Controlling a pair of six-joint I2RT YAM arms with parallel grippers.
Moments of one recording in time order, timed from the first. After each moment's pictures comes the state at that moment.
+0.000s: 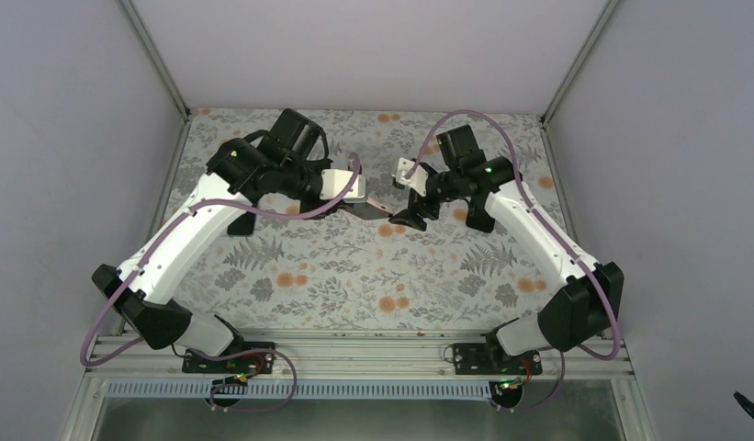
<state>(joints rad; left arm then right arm) -0.67 1.45 1.71 -1.19 0.40 0.86 0.46 1.44 1.36 -0.87 -0.60 -0.82</state>
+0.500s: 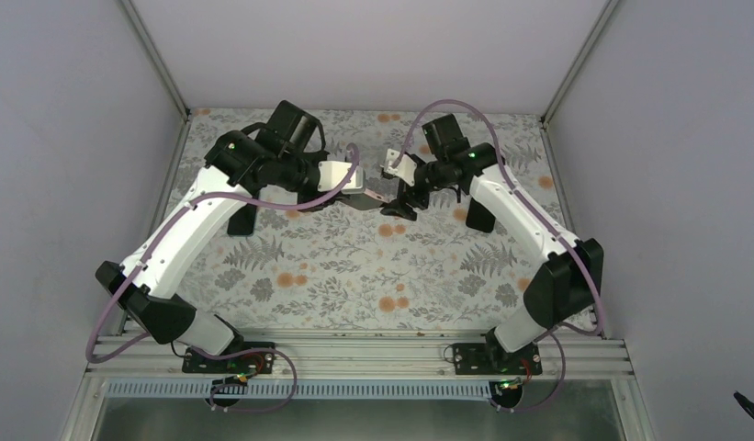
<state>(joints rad) -0.64 1.48 1.76 -1.22 0.40 0.87 0.47 1.56 1.46 -0.86 -0.55 -0.80</state>
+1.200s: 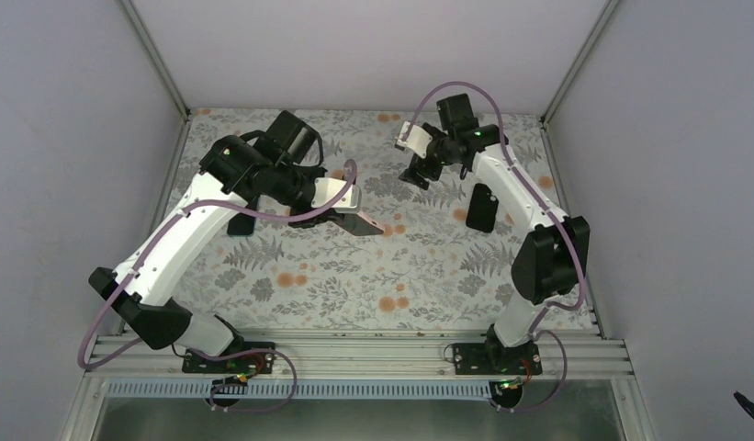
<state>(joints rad) -0.67 1.45 1.76 -1.36 0.43 0.91 0.36 1.74 1.61 -0.81 -0.36 -0.85</state>
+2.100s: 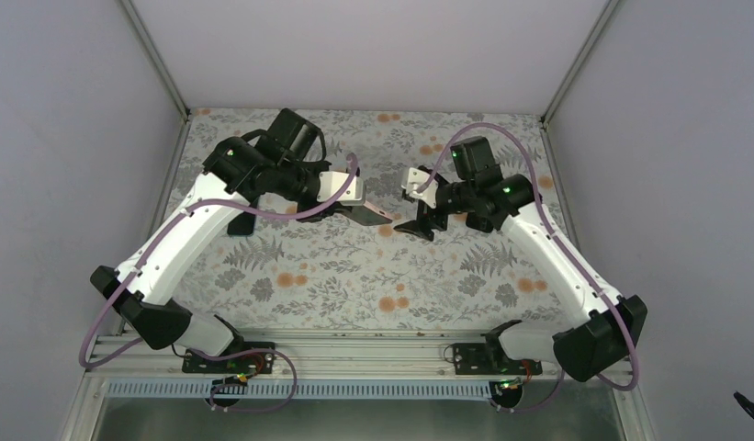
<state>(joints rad) -0.66 1.45 1.73 -1.25 0.45 0.88 0.47 1.28 1.27 -0.84 -0.60 -0.82</state>
